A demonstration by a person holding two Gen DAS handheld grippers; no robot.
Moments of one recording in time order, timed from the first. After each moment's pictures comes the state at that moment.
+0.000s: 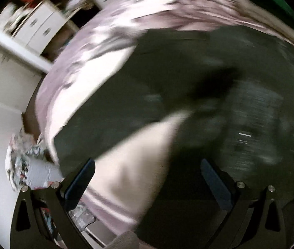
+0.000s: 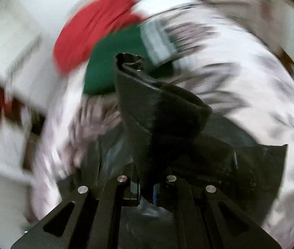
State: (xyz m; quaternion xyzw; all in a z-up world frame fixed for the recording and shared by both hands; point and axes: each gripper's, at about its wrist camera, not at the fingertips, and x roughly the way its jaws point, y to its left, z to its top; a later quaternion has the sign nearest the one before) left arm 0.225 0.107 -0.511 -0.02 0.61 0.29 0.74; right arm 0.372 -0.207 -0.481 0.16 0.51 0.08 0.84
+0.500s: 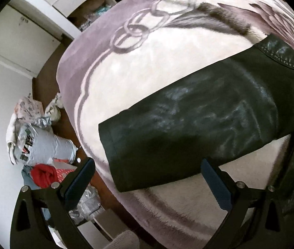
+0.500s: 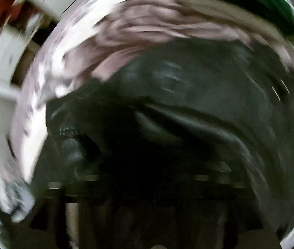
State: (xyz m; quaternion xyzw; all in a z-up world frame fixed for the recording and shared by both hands) left arm 0.164 0.239 -0.527 -0.10 0.62 0.35 0.69; right arm 0.372 -0.053 -0.581 0.06 0.66 0.16 0.73
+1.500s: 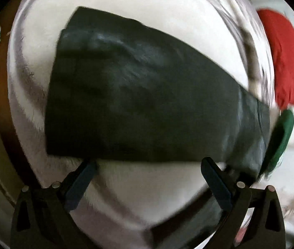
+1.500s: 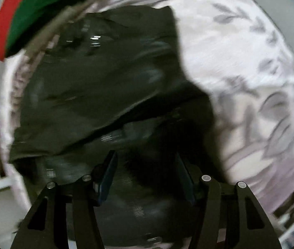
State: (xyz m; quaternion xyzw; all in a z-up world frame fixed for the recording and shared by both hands) left arm 0.083 0.308 -0.605 -0.58 0.50 0.22 0.60; right arm 0.144 -0.343 -0.581 0.25 0.67 -0.09 0.70
